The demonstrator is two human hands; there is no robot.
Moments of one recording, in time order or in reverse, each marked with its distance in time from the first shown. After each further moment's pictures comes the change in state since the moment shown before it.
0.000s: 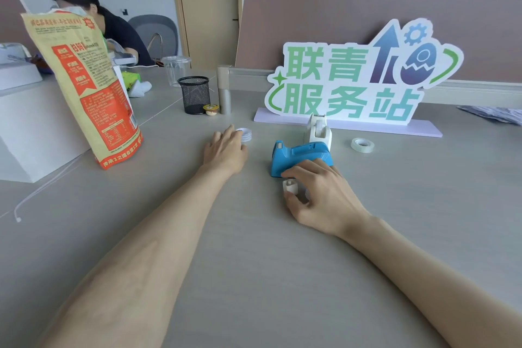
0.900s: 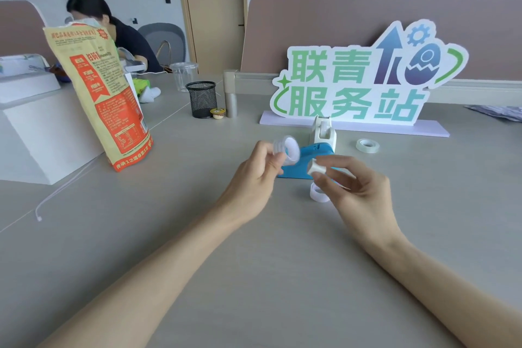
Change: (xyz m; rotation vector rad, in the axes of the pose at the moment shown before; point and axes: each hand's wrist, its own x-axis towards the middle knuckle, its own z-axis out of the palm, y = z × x) left_hand -0.125 0.053 -0.057 -0.775 -0.011 0.207; right_hand -0.028 -0.014 -0.034 1.002 0.310 0.413
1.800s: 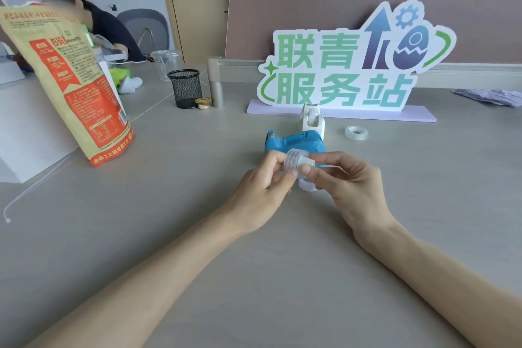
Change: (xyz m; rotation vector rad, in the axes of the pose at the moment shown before) left_hand -0.015 0.004 0.024 -0.070 -0.195 -0.003; right_hand 0.000 -0.003 -0.003 0.053 0.013 0.222
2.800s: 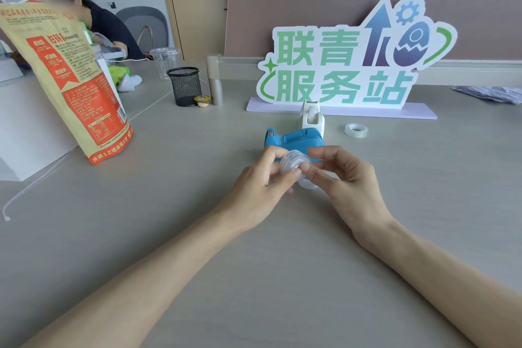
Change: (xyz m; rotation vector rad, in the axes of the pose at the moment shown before) left_hand 0.001 -0.002 0.001 -0.080 0.005 0.046; right_hand 0.002 0.007 -0.001 -0.058 -0.052 -0.079
